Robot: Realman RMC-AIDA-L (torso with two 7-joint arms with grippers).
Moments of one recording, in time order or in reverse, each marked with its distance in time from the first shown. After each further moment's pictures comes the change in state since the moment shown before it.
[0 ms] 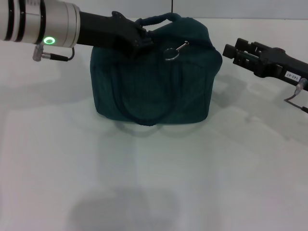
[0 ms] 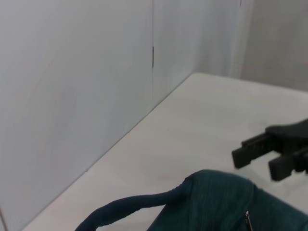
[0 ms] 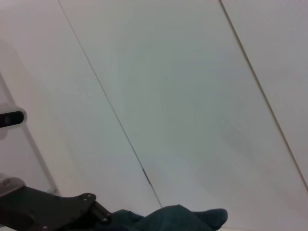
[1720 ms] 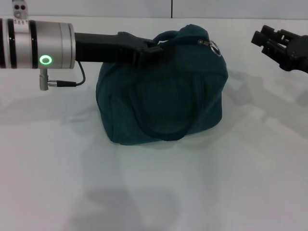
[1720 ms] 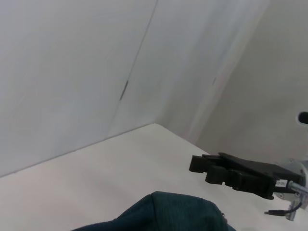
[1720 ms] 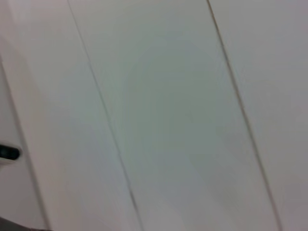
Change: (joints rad) left arm 0.090 -0.022 -0.012 -0.050 -0.222 0.102 -0.144; right arm -0.072 -0.007 0.125 -0.087 -0.053 -0.058 -0.105
